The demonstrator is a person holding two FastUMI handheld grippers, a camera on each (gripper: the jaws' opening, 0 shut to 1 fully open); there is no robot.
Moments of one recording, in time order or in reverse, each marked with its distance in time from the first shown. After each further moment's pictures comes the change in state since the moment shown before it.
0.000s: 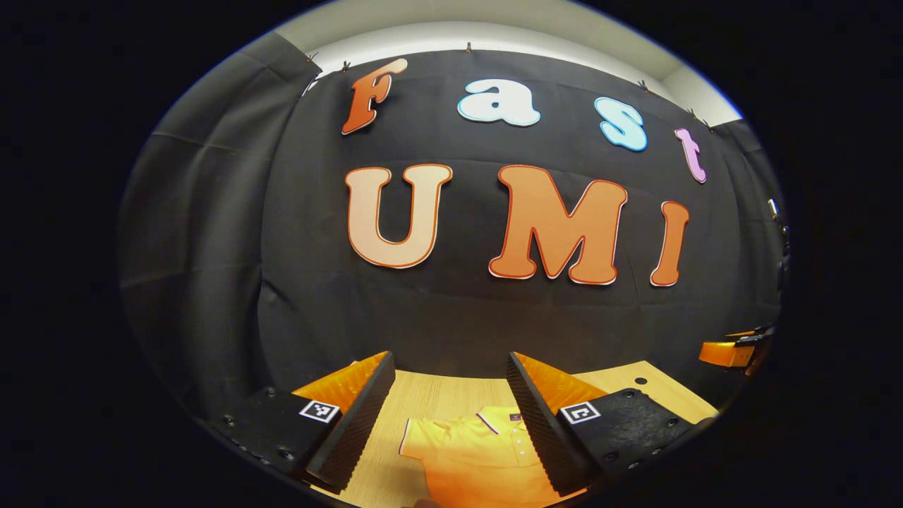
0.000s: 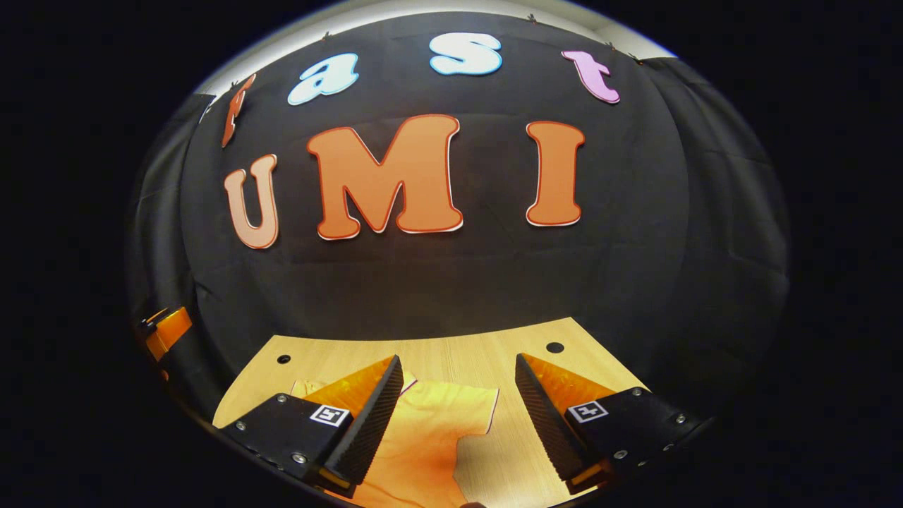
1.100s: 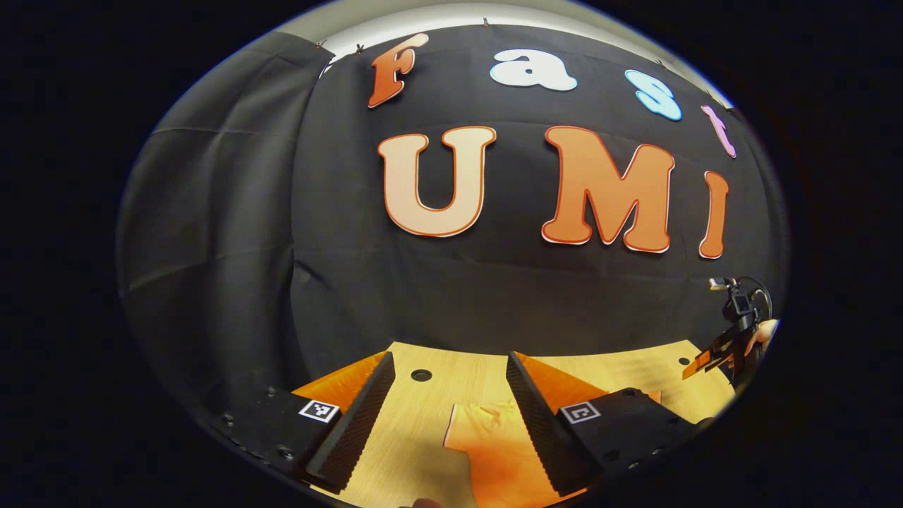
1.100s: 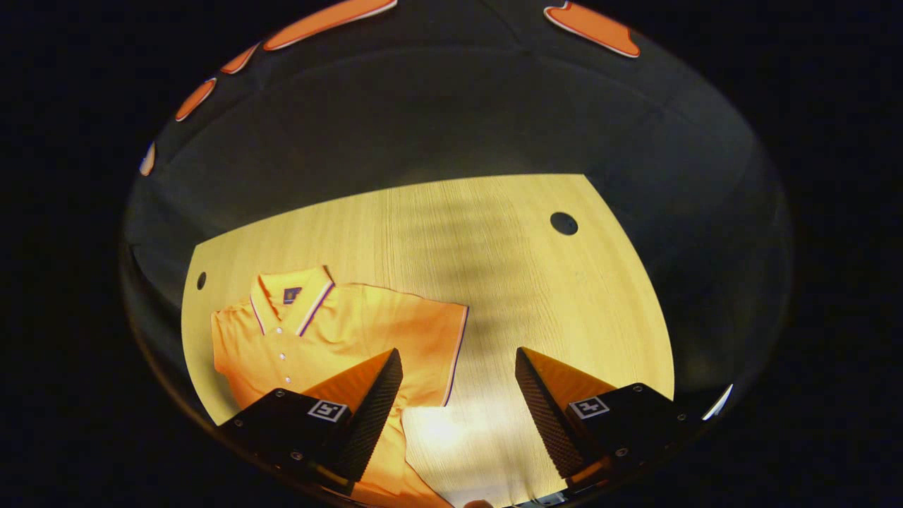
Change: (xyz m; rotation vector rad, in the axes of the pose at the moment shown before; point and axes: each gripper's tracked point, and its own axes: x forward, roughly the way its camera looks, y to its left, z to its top) left arm 0.034 0.071 -0.049 0.030 0.126 0.166; right arm 0.199 -0.058 -0.184 -0.039 0.814 -0.096
